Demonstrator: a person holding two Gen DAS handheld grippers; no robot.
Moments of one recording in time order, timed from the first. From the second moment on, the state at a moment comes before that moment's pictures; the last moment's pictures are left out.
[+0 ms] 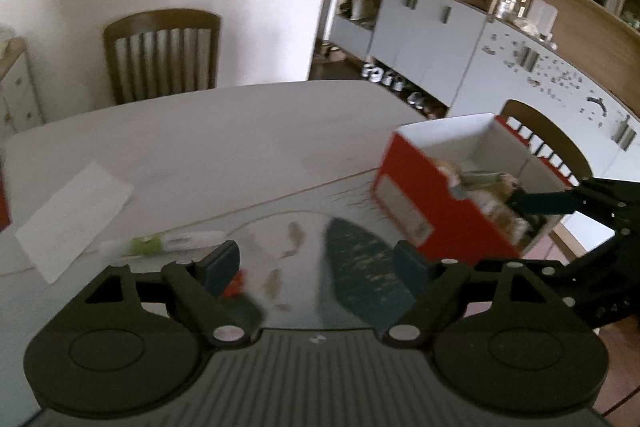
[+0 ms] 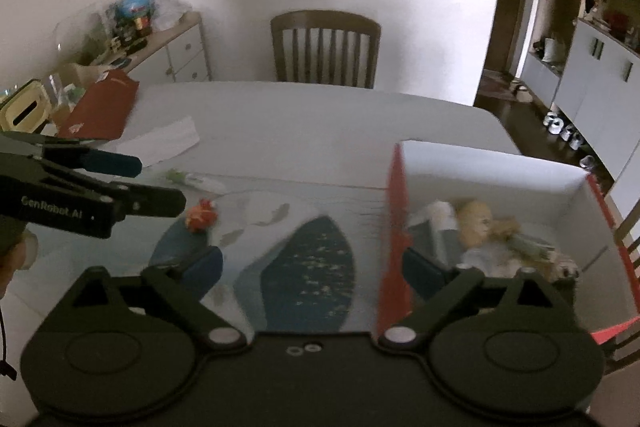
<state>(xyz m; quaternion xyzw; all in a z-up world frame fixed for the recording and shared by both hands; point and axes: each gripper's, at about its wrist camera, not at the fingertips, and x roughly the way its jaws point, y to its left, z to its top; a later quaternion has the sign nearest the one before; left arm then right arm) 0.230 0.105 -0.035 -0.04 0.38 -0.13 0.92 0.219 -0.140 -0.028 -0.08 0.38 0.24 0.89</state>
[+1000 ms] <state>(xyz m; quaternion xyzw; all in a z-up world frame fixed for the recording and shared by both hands) 0.310 0.214 -0.125 0.10 0.41 -0.19 0.88 0.252 -0.008 -0.088 -0.13 0.44 0.28 0.84</state>
